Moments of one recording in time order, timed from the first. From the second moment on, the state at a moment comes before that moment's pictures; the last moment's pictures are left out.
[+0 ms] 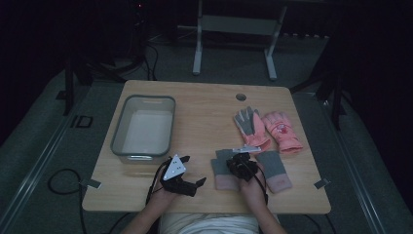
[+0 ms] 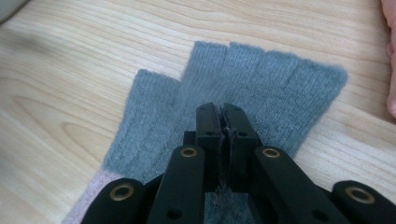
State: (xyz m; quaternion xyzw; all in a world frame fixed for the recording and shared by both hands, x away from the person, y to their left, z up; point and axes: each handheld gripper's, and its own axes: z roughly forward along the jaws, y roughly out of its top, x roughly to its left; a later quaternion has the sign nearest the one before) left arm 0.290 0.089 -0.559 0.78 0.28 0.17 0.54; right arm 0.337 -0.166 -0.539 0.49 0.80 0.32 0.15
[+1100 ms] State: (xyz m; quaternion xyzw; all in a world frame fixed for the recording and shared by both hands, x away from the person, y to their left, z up) left arm 0.290 0.086 -0.559 0.78 0.27 0.17 0.53; right arm 0.350 -0.282 -0.492 0.39 0.82 0.35 0.23
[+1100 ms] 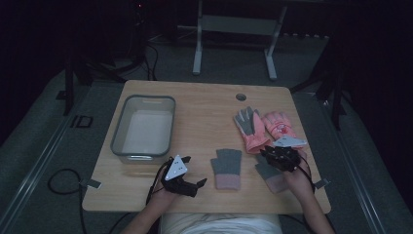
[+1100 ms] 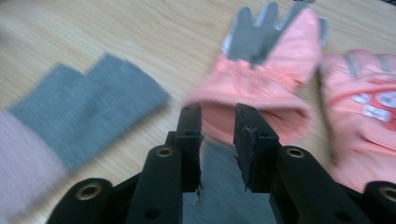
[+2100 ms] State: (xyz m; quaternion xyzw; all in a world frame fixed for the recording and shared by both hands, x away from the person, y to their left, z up) left arm 0.290 0.087 -0.559 0.78 0.28 0.18 0.53; right arm 0.343 -0.320 -0.538 0.38 0.87 0.28 0.17
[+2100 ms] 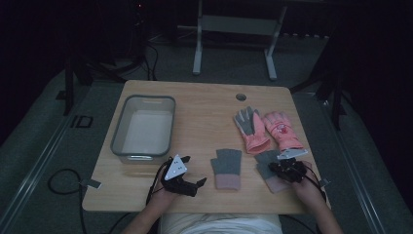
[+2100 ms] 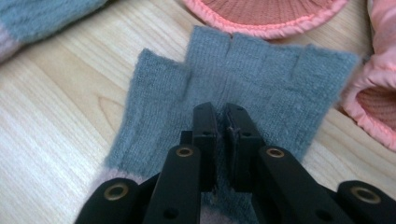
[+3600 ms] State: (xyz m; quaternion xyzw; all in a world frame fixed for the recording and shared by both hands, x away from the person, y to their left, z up) left arm 0.287 0.086 -0.559 0.78 0.28 0.19 0.53; right arm 0.319 -0.288 -0.538 0.54 0.77 0.30 0.18
